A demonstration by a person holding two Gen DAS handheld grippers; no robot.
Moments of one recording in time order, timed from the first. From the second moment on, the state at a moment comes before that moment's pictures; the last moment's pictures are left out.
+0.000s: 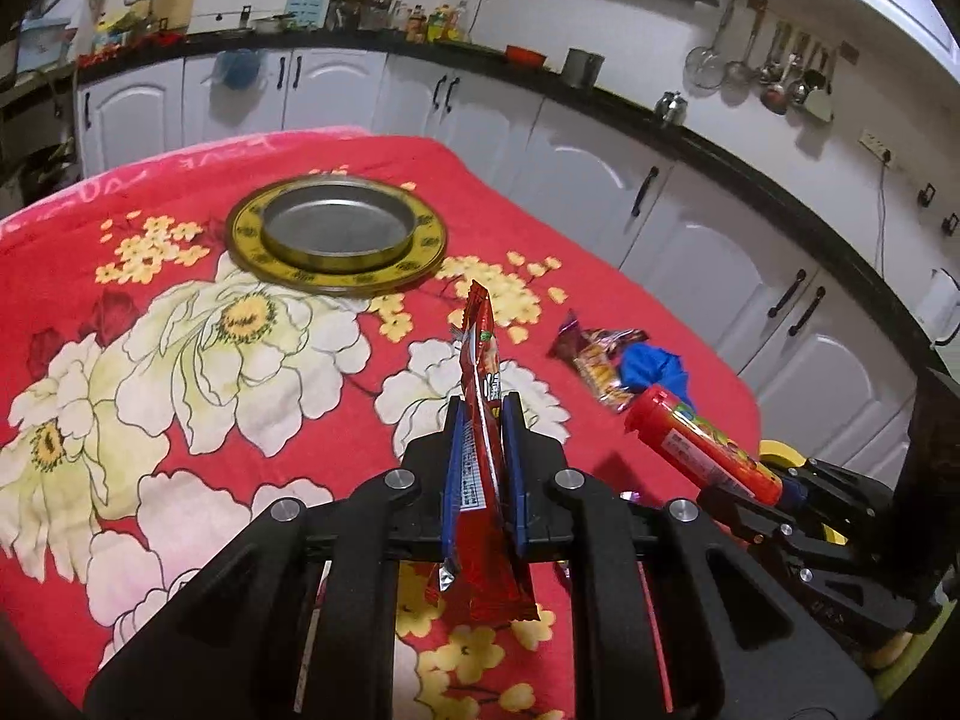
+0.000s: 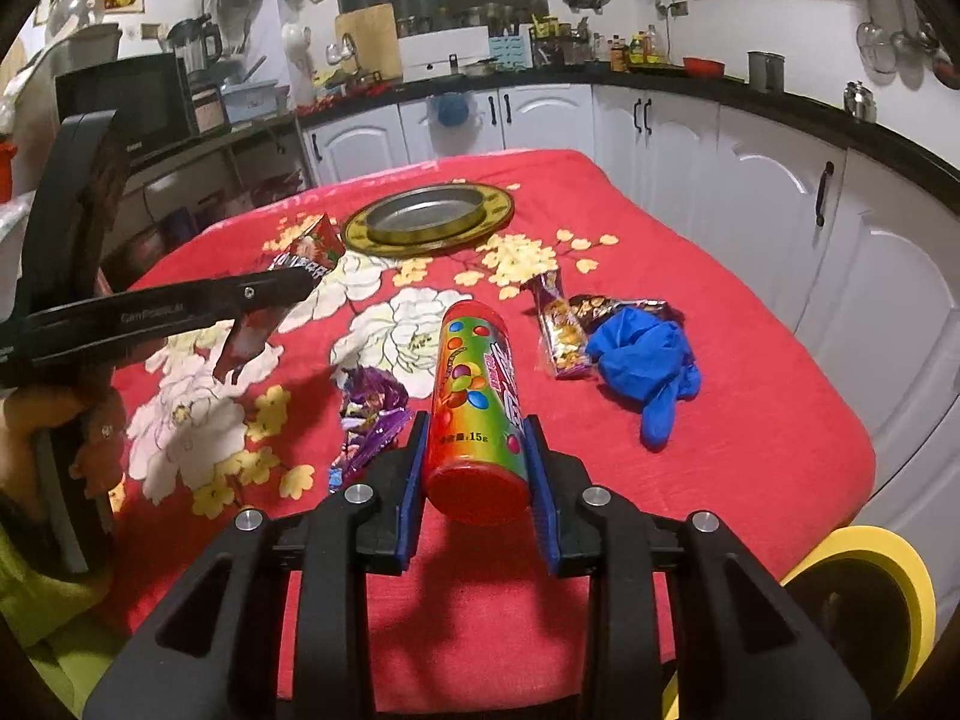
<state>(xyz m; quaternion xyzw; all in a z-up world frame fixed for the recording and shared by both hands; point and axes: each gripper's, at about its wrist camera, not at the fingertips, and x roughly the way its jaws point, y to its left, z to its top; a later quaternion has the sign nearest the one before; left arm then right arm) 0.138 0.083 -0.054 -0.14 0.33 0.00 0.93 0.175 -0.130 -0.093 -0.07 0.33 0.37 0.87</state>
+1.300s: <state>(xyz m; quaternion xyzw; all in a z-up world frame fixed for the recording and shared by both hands) 0.107 -0.029 -0.003 -0.11 0.27 -0.13 0.95 0.130 -0.277 -0.048 -0.01 0.27 0.27 0.92</state>
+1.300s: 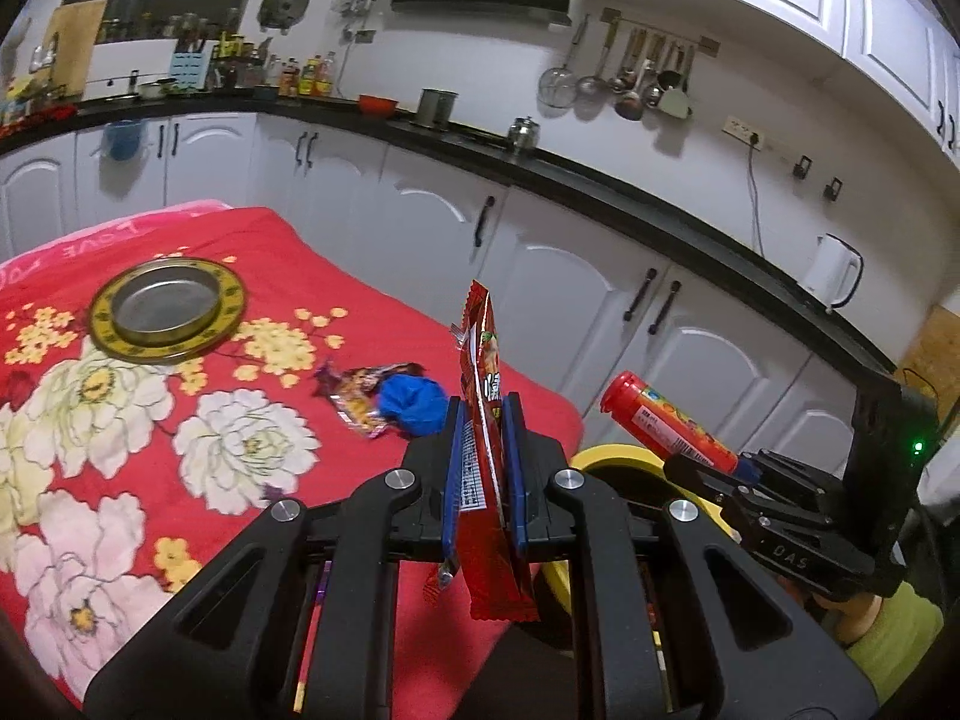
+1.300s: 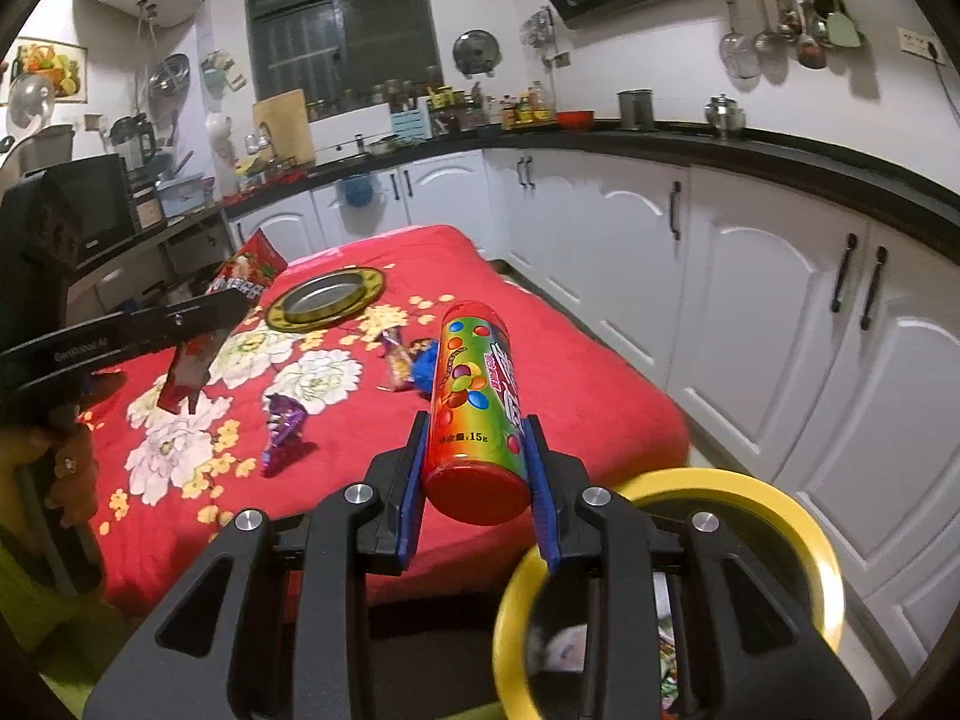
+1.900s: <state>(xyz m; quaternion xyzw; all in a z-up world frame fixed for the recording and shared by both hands) 0.119 -0.115 -0.007 -0.09 0.28 -0.21 0.93 0.114 -0.346 -0.060 0.01 0.28 0.20 0.94</state>
